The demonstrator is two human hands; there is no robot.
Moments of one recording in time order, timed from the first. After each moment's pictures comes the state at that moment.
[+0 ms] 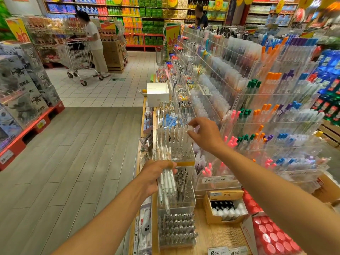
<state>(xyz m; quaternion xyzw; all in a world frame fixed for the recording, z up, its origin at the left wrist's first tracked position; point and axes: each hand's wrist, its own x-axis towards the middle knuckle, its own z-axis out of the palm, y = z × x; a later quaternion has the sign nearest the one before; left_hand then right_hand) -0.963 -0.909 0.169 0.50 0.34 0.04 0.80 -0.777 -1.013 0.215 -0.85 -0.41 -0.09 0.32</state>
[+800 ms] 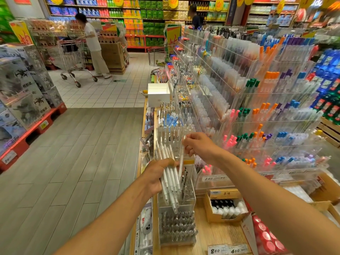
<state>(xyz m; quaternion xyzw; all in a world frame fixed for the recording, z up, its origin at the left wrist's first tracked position) -0.965 -0.920 0.169 0.43 0.28 0.02 0.86 -0.822 -1.027 0.217 -0.72 -0.30 0.33 0.53</state>
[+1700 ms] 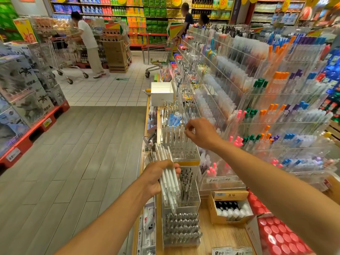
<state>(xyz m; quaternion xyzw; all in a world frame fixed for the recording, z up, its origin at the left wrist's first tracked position) -0.969 -0.901 0.160 0.41 0.30 0.01 0.86 -0.772 -0.986 0.211 -0.83 -0.50 -0.09 0.23</state>
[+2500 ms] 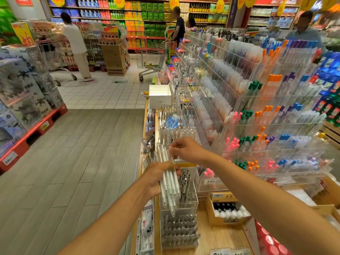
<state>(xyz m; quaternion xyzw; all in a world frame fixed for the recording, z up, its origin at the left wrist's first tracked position) -0.969 -0.912 0.169 0.45 0.27 0.02 0.85 -0.838 -0.995 0.210 -0.79 -0.43 0.25 0.37</state>
